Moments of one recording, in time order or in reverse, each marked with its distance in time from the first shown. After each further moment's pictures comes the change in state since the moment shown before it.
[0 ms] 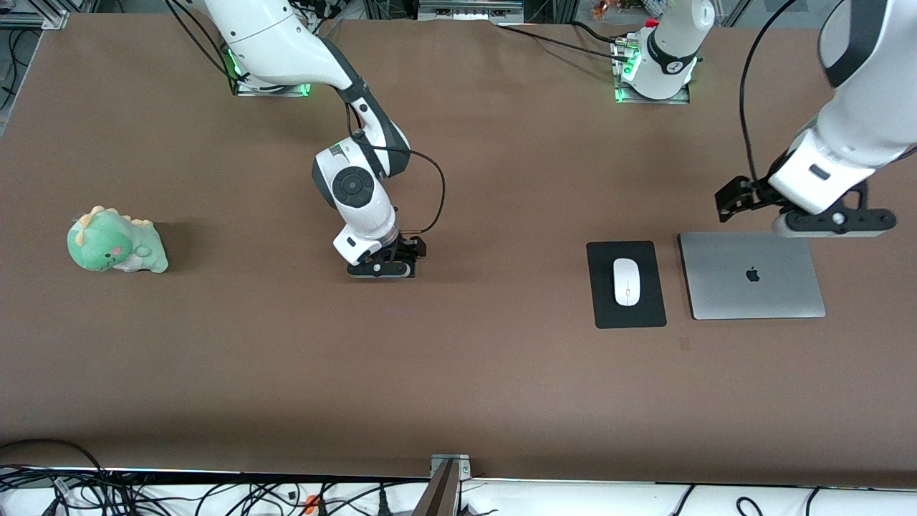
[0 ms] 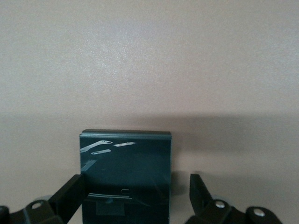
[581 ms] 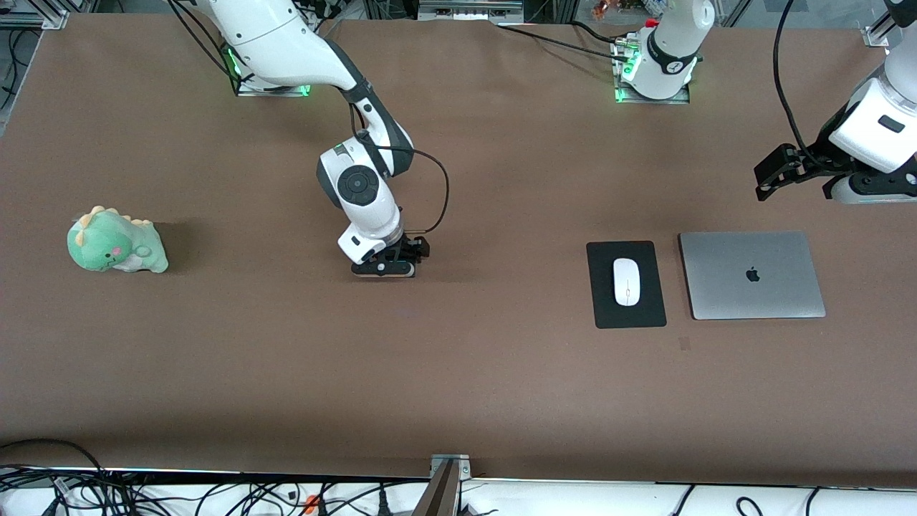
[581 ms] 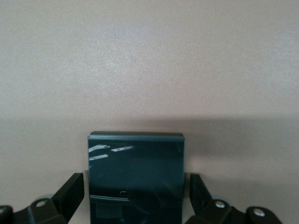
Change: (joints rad) left arm 0.019 -0.022 -0.004 0.088 -0.005 -0.087 0.018; right arm 0.013 0.028 0.000 0.007 -0.016 0.044 0.021
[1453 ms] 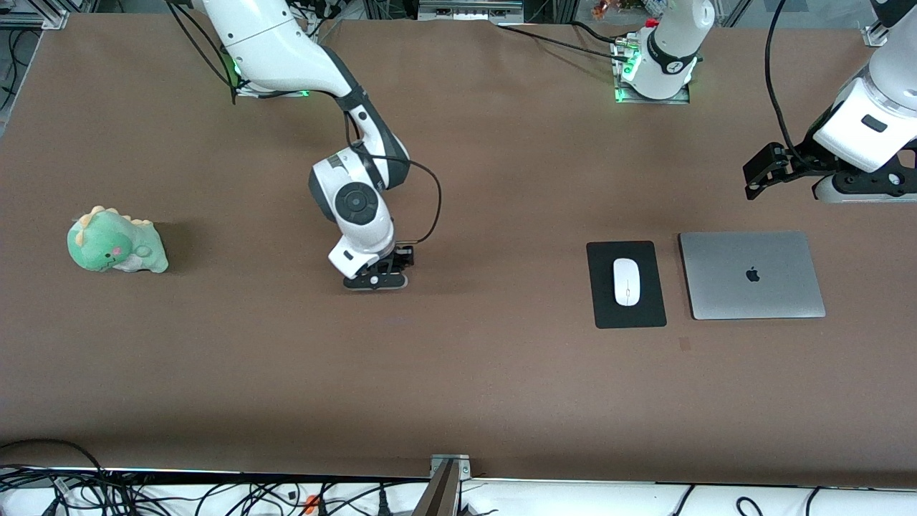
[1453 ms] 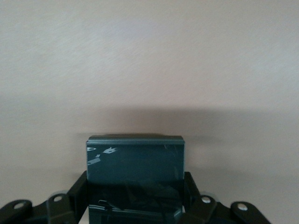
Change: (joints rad) left arm -0.006 0.001 -0.012 0.000 -0.001 0.000 0.000; right arm -0.012 0.008 -0.073 0.123 -0.030 -0.238 -0.146
